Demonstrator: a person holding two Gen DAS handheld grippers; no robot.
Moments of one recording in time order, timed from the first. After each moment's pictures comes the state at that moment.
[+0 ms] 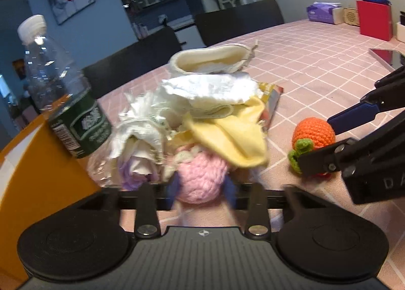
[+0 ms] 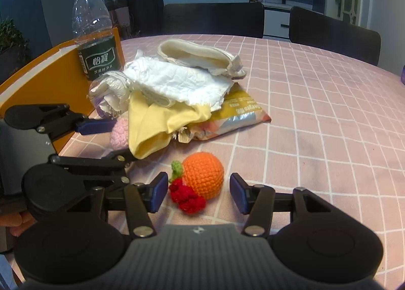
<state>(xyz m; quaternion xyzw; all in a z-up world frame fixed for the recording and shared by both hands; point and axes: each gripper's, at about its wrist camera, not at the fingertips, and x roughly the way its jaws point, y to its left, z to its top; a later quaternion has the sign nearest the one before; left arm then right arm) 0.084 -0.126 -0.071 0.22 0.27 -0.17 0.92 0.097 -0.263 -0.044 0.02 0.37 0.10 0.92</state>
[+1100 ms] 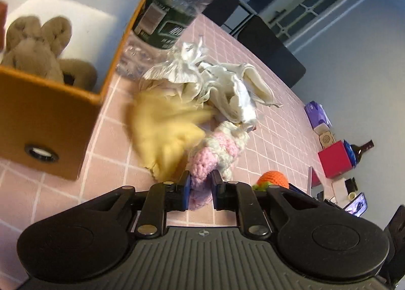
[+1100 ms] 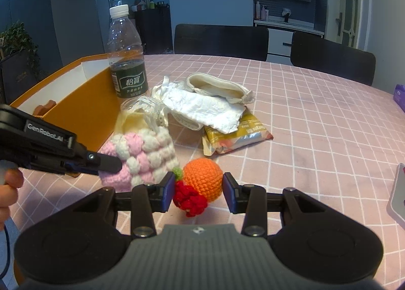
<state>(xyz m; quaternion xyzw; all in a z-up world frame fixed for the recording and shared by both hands) 0.098 -0.016 -0.043 -0.25 0.45 -0.22 0.83 0.052 -0.244 -0.004 0.01 0.34 0.11 0.94</state>
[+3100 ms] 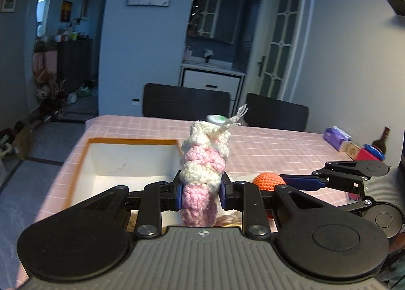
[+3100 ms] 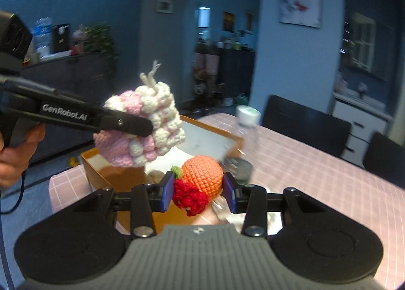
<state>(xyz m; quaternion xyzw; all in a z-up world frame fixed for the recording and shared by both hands) 0.054 0.079 0.126 -0.04 0.26 -0.17 0.95 0.082 -0.122 0.123 -0.09 0.22 0.30 0.92</state>
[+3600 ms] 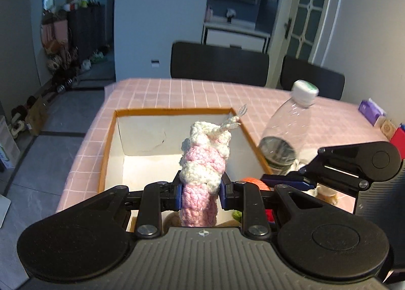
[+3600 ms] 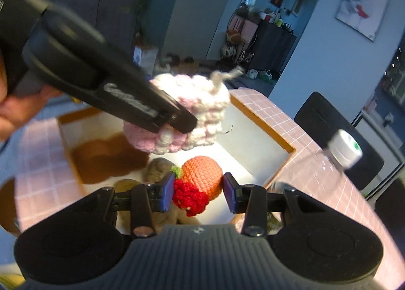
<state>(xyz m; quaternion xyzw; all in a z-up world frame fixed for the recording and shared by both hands) 0.155 0.120 0.077 -0.01 0.35 -0.14 0.92 0.173 -0.004 0.075 -0.27 0.28 0.31 0.87</state>
